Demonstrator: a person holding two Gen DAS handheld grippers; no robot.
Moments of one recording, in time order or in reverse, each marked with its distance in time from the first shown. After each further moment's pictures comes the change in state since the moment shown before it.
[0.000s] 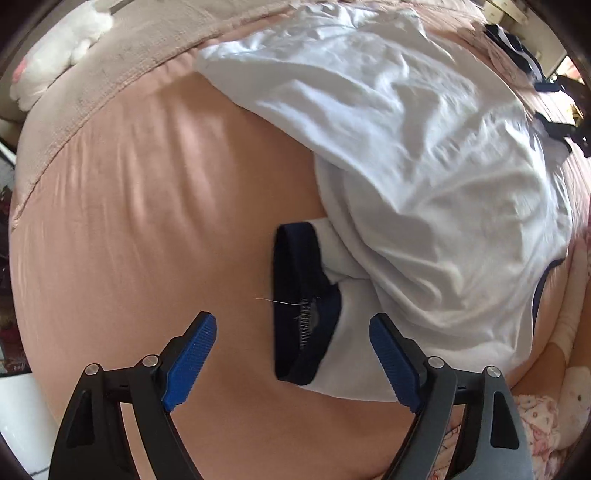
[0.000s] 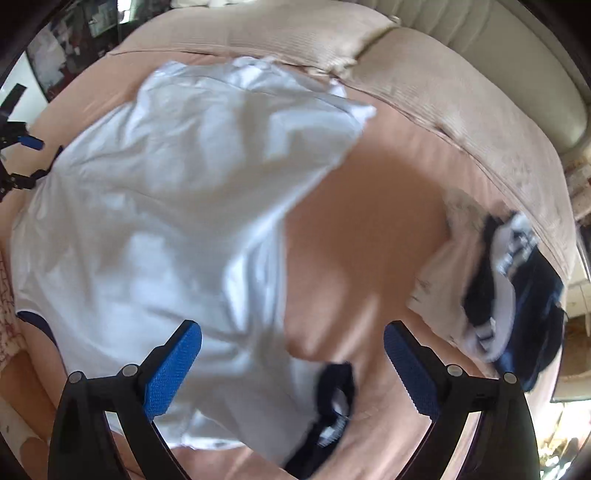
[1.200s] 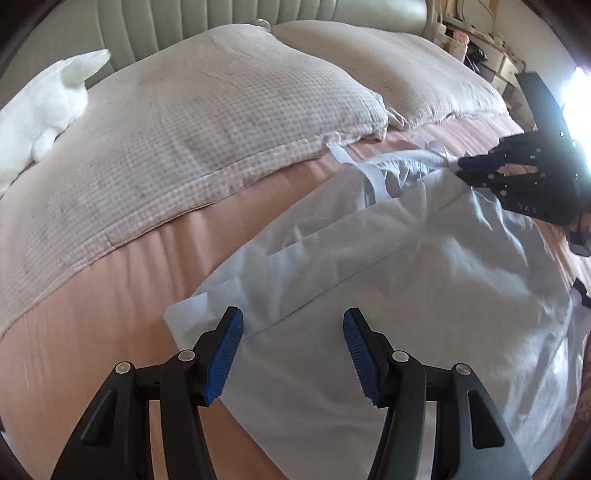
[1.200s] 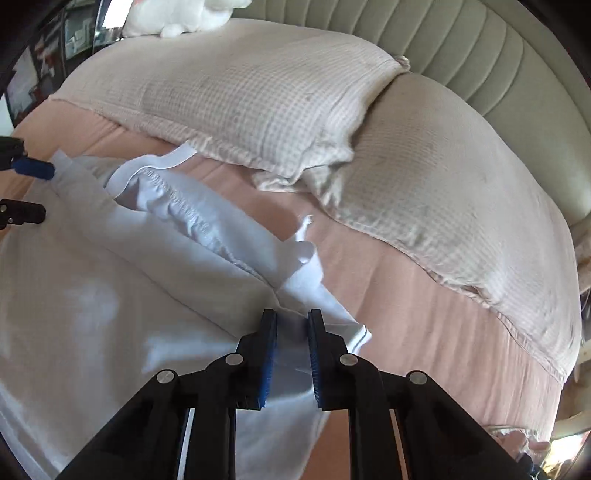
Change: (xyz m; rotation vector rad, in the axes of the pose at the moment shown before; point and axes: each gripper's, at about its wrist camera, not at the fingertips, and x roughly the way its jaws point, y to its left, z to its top) left arm -0.025 0.044 0.181 -0.095 -0.374 -0.038; right arm 0.148 -0.071 0.232 -0.005 -0.179 -0.131
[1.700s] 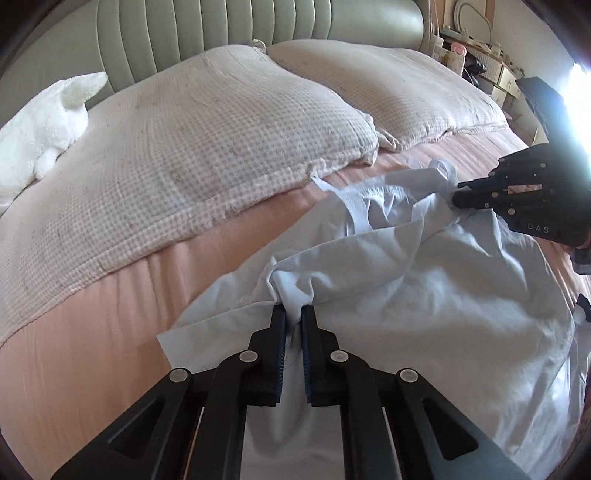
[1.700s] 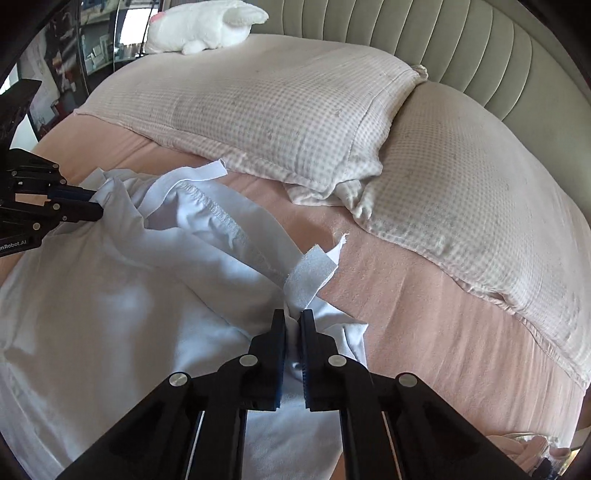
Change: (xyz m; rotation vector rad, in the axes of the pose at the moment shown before) left arm -0.025 -0.013 0.004 -0.027 -0.111 0.012; right arm -0.021 -0.013 -0.002 0.029 -0.059 0.133
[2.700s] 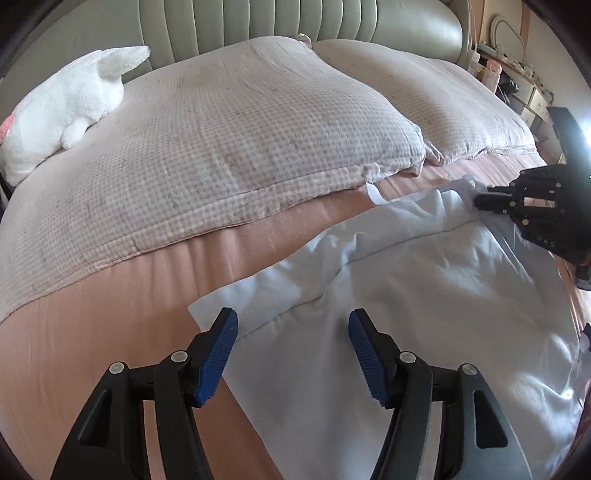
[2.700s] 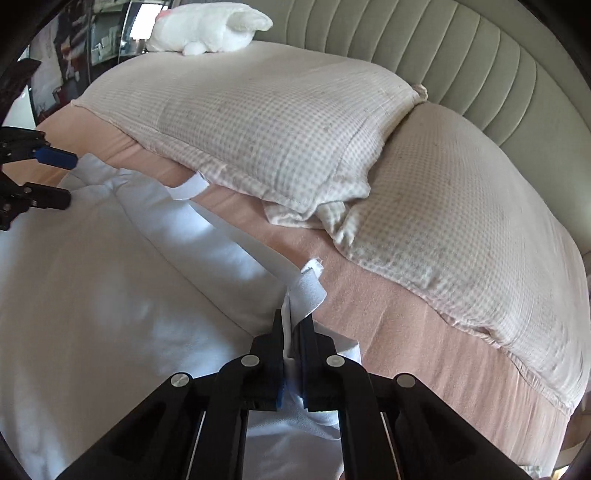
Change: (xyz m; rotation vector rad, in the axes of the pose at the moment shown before) left arm 0.014 0.017 -0.004 -0.105 0.051 0.053; right arm 0.010 -0.004 0.017 -0.077 -0.056 -0.050
